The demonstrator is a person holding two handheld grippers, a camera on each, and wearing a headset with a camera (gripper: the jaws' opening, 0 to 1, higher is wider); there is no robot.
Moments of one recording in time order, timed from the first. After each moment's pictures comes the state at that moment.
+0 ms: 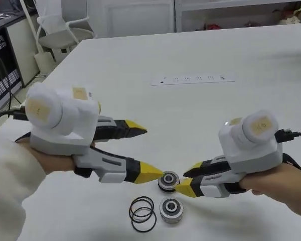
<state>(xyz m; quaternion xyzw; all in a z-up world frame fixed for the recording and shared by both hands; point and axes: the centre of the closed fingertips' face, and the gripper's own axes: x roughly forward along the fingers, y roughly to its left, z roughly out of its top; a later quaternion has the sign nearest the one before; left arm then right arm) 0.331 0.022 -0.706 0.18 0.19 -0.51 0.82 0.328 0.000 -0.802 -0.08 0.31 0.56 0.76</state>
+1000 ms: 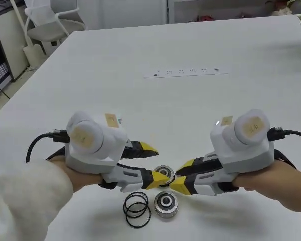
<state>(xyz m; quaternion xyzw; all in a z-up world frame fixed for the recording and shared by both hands) 0.338 0.010 -0.780 0.20 0.23 -0.50 0.81 0.325 0.004 -0.808 -0.11 0.29 0.58 0.76</state>
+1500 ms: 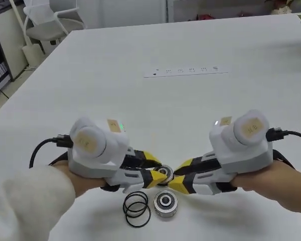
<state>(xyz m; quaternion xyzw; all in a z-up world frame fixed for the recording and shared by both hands) 0.334 0.007 -0.791 0.18 0.24 -0.51 0.81 0.326 0.006 -0.808 -0.10 0.29 0.58 0.76</state>
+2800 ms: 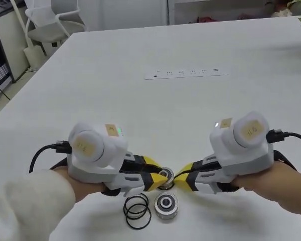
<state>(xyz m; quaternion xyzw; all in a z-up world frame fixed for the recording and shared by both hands) 0.330 0.008 -0.792 0.16 0.24 -0.50 0.81 0.329 0.002 -0.810 -0.12 0.29 0.57 0.76</state>
